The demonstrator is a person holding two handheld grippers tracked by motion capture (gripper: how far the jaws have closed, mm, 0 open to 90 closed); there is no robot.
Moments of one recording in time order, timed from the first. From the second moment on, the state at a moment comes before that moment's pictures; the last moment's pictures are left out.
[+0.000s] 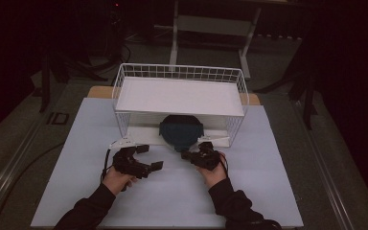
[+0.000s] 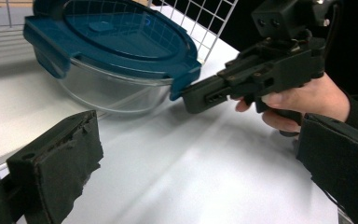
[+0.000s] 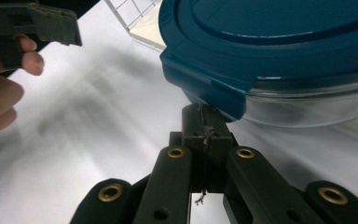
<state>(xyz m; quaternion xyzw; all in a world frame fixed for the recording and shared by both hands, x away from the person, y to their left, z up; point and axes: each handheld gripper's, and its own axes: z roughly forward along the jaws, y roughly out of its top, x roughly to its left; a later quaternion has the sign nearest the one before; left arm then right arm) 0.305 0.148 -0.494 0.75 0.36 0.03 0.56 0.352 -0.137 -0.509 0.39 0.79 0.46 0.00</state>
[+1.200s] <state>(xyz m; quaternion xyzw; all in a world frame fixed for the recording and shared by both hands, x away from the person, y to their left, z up) 0.295 0.150 -0.486 0.75 0.34 0.04 0.56 0.371 -0.126 -0.500 0.38 0.79 0.47 0.03</state>
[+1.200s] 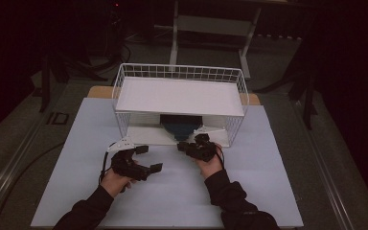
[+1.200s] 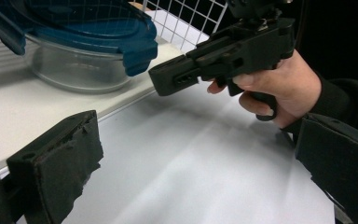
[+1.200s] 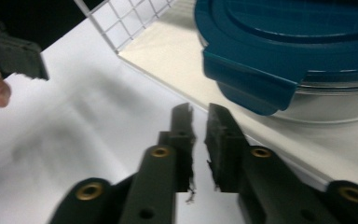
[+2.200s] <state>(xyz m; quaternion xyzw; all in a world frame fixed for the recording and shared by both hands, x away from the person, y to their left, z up) 0.269 0.158 -0.476 0.76 0.31 0.06 0.57 0.307 -0.189 -0.490 0.34 0.77 0.53 0.06</state>
